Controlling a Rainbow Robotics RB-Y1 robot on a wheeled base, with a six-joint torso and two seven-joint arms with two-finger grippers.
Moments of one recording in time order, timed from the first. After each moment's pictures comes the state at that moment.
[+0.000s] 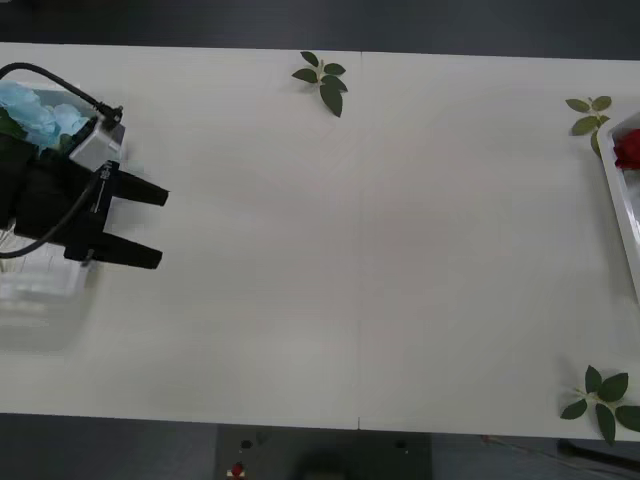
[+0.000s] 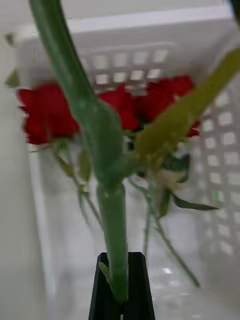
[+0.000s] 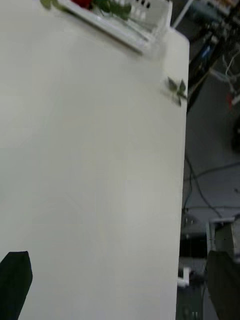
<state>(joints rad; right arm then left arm) -0.43 -1.49 0.44 -1.07 -1.69 0.76 1.78 -0.40 1.03 -0.14 -1.68 1.93 1.38 -2.55</state>
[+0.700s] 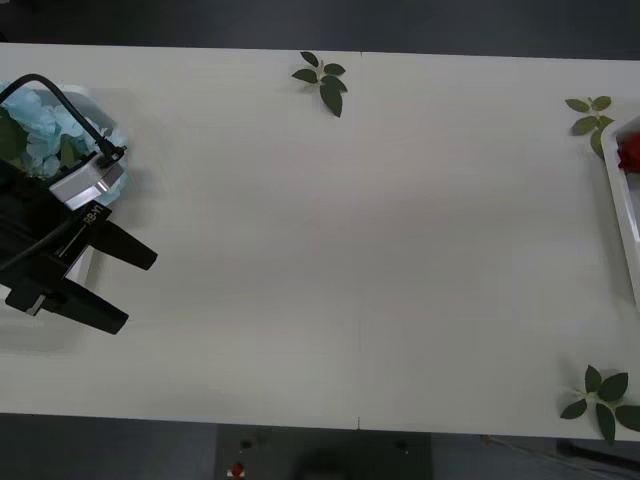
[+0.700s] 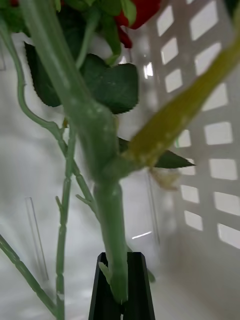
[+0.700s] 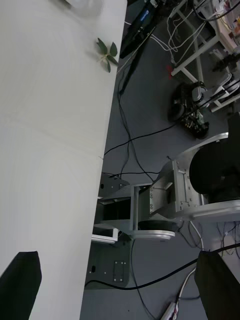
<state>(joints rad) -0.43 -1.20 0.44 -0.77 -1.31 0.62 1.78 -0.37 1.03 -0.07 -1.85 1.98 1.67 -2.30</state>
